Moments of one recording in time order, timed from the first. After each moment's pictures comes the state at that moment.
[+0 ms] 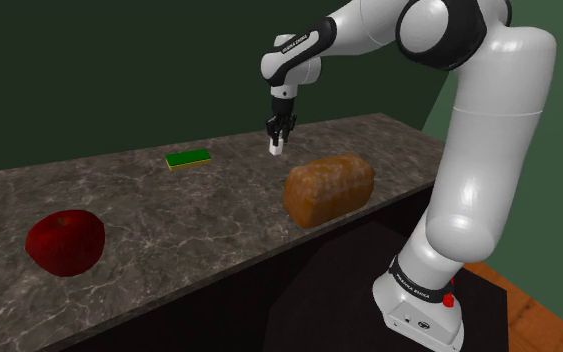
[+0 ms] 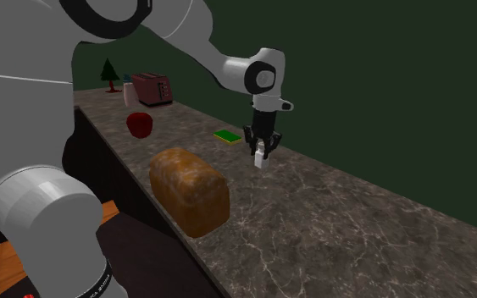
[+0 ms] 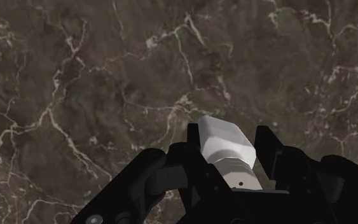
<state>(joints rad) -0.03 0.26 -0.27 -1.92 0.09 2.07 -0.26</state>
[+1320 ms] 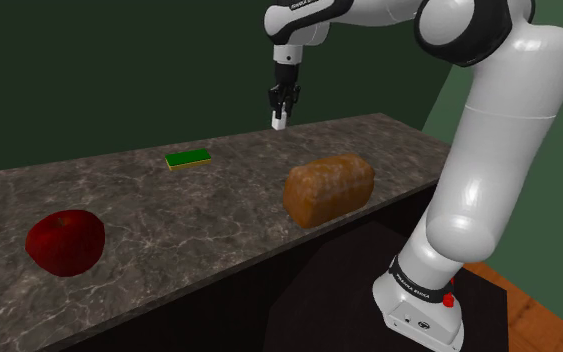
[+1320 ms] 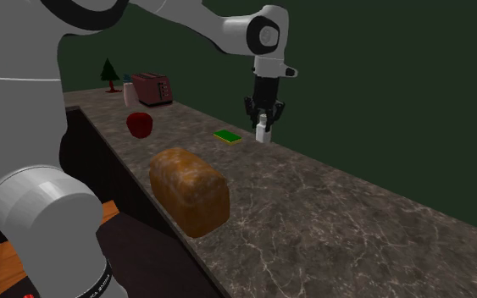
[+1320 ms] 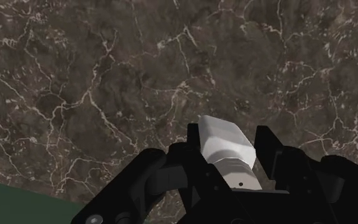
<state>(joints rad) -0.03 0.17 -0.27 -1.75 0.06 1.83 -0.23</state>
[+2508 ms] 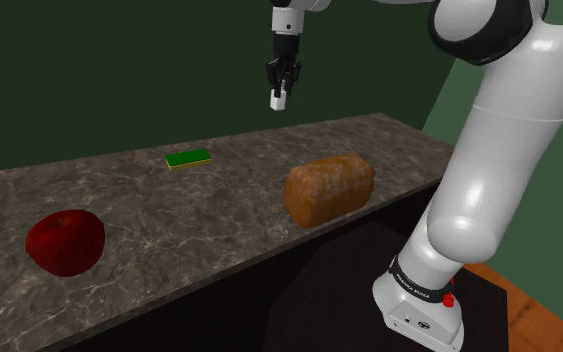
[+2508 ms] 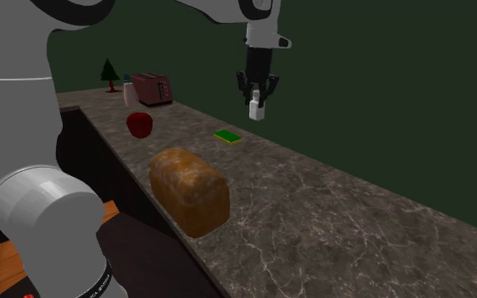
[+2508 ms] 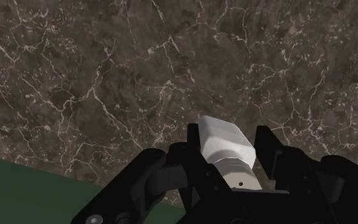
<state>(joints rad) 0.00 0.12 -0.26 -1.61 0.05 1.64 -0.18</state>
